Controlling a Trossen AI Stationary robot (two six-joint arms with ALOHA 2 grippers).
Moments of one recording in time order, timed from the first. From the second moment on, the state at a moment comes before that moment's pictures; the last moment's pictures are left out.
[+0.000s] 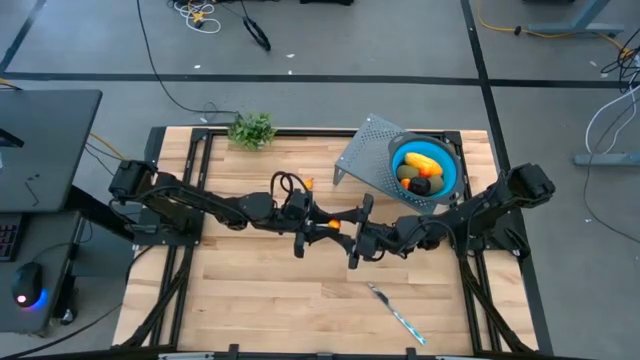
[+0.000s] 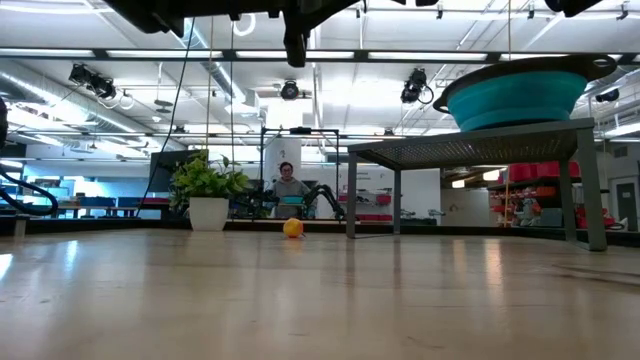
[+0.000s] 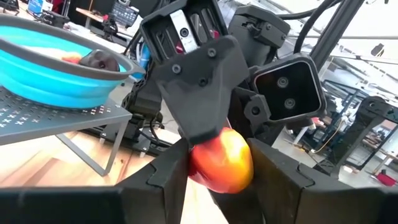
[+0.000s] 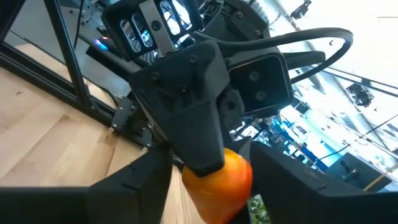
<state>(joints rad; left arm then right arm) -0.16 1.56 0.83 0.82 -0.08 -0.45 0.36 1.52 0.80 0.80 0.54 -0.75</state>
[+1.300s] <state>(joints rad) -0.16 1.56 0.83 0.78 -0.03 -0.42 0.37 1.52 0.80 0.81 0.58 -0.75</state>
